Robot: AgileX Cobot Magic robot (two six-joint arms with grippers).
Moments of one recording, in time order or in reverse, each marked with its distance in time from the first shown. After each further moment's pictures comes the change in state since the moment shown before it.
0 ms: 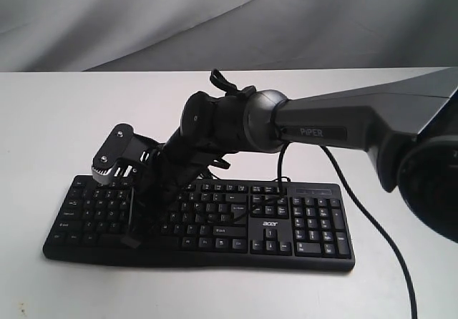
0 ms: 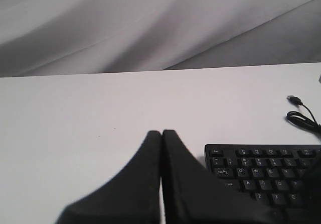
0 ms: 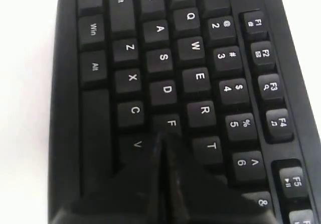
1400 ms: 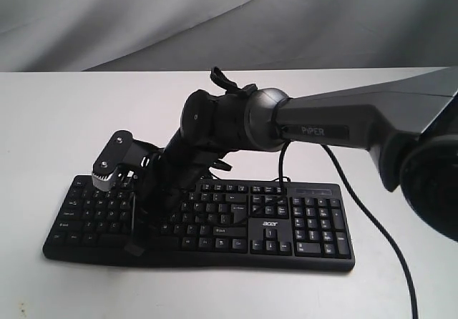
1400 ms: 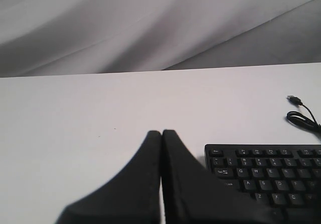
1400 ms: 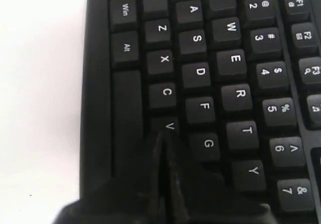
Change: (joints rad) left arm 0.000 0.000 0.000 0.000 0.000 0.000; right arm 0.000 0.000 0.000 -0.011 0.084 0.008
